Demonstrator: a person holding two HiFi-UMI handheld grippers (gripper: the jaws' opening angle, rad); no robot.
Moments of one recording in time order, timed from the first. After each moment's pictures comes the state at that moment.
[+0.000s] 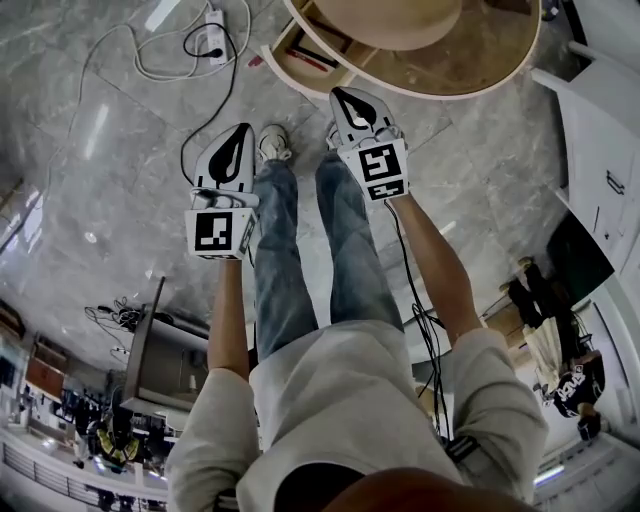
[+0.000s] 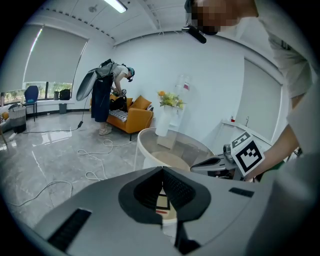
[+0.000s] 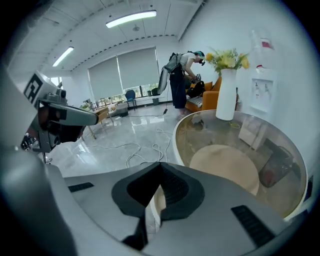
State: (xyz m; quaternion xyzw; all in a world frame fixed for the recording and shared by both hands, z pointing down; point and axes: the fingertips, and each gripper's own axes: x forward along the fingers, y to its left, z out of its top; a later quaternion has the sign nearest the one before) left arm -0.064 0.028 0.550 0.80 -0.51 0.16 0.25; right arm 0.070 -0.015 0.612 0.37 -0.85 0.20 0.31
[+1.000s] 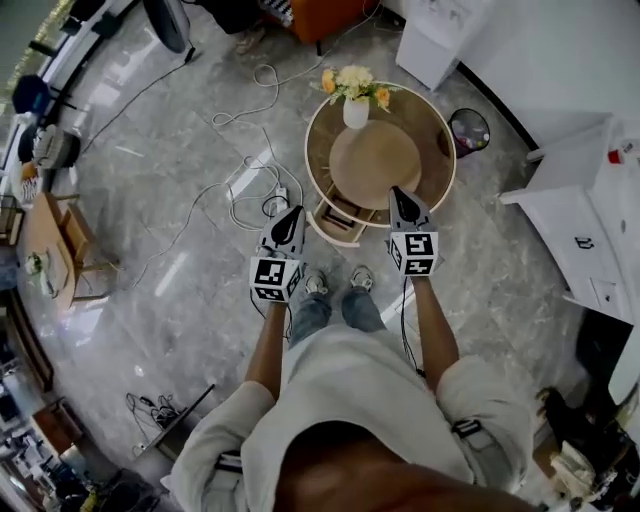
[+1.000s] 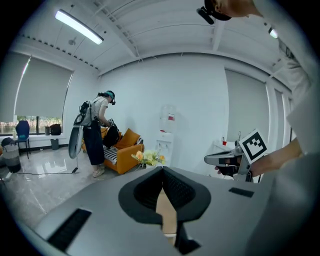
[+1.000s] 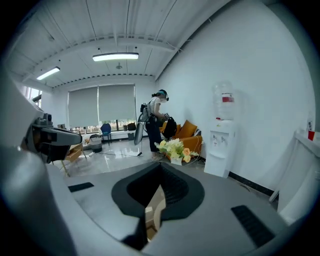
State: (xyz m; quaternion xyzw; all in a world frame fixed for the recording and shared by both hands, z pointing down) left arm 0.020 -0.029 0.223 0.84 -0.52 0.11 0.12; right arm 0.224 -0.082 0.252 0.53 -0.83 0.13 0.15
